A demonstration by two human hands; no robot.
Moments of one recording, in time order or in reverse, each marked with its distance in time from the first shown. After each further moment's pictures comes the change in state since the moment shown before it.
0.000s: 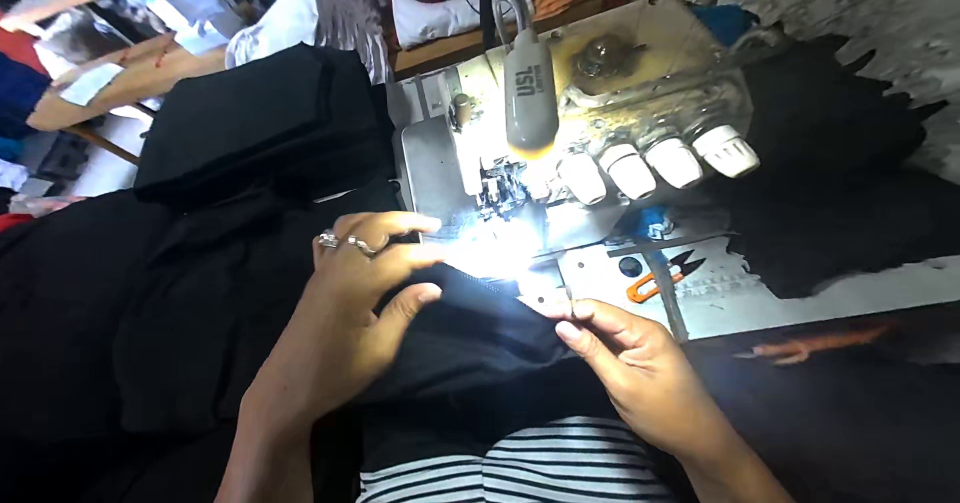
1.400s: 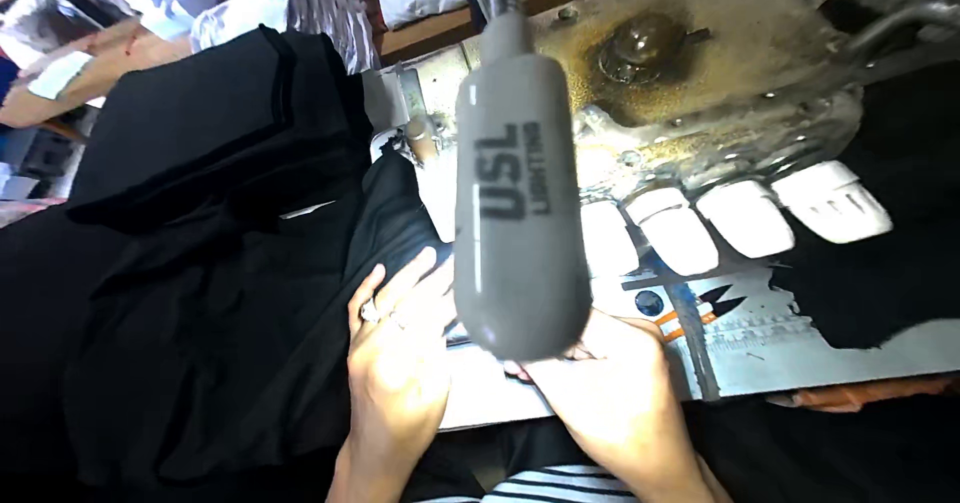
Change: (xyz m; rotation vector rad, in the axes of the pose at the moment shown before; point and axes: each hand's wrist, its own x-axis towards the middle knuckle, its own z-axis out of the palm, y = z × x) left_hand 0.006 0.003 0.102 0.039 0.380 -0.201; right_hand 0.054 0.009 0.023 -0.193 0.168 -0.048
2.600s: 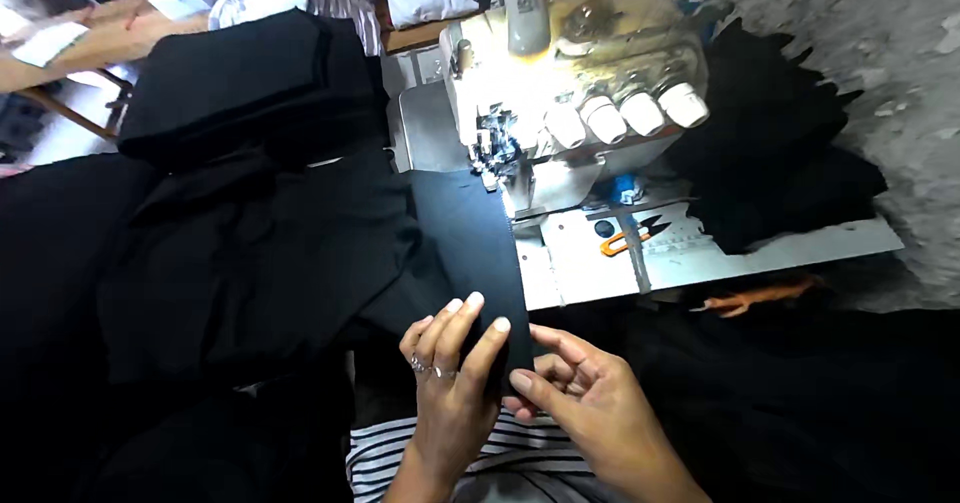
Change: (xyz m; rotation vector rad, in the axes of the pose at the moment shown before) left_hand -0.139 0.051 0.001 0.008 0.129 0.098; right_hand -0.137 -0.053 -0.012 0.388 -0.118 0.503
